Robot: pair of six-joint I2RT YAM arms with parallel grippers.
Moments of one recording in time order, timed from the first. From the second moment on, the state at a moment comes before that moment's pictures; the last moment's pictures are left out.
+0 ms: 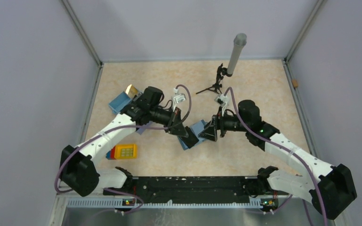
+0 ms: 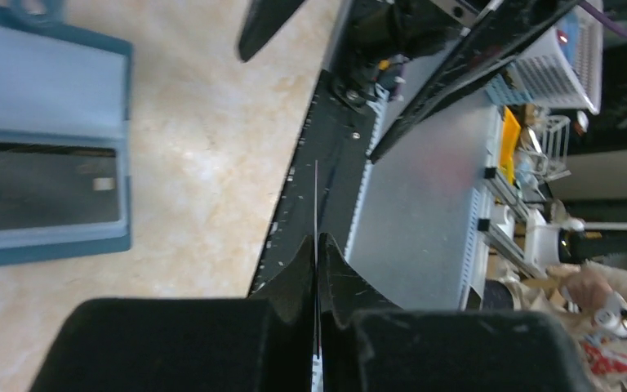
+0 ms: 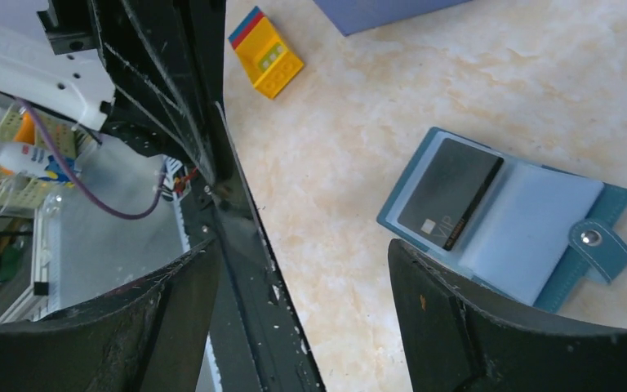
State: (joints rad) left arm -0.52 1.29 1.02 -0.53 0.94 -0.17; right arm 0.59 1.01 0.66 -0.04 -0.66 0.34
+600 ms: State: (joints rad) left arm -0.60 1.22 0.85 -0.10 0.95 -0.46; right arm 0.72 1.06 0.62 0.13 -0.75 0.45
